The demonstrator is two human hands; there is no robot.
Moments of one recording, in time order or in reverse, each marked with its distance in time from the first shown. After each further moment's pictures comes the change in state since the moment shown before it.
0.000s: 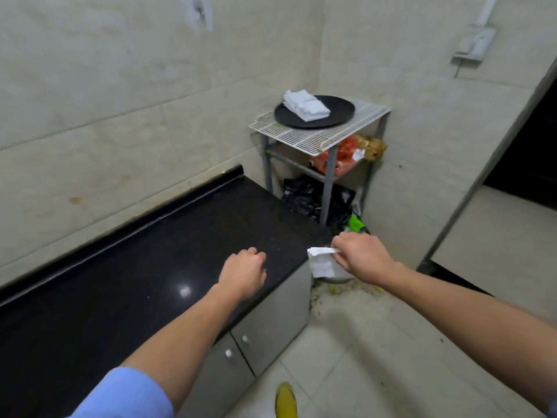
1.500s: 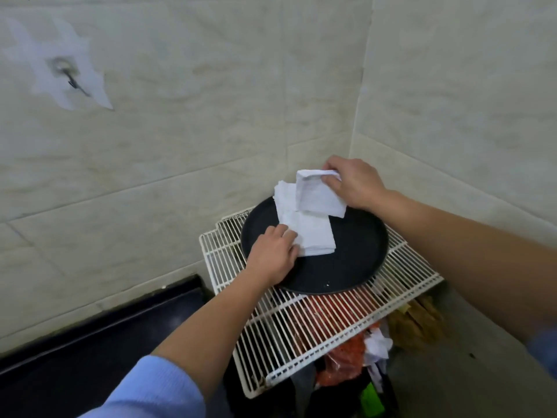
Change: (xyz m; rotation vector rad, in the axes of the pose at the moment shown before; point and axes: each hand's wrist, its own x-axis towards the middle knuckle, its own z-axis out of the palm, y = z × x) left_hand 0.667 0.014 -0.085 -0.141 0.279 -0.166; right_hand 0.631 0.436 -0.004 0.401 0.174 -0.054
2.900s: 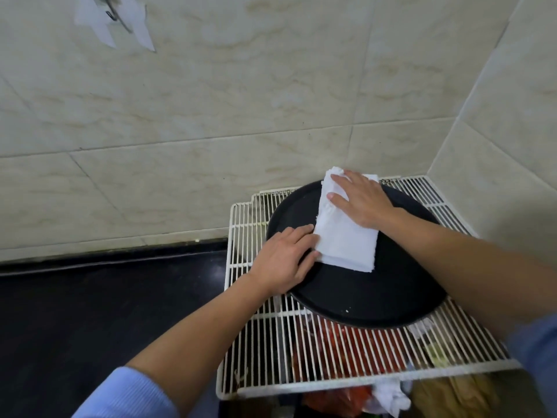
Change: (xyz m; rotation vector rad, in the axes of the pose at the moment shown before) left_hand -0.003 -0.016 0.028 -0.056 0.111 -0.081; right_hand 0.079 0.036 0.147 -0.090 -0.399 -0.255
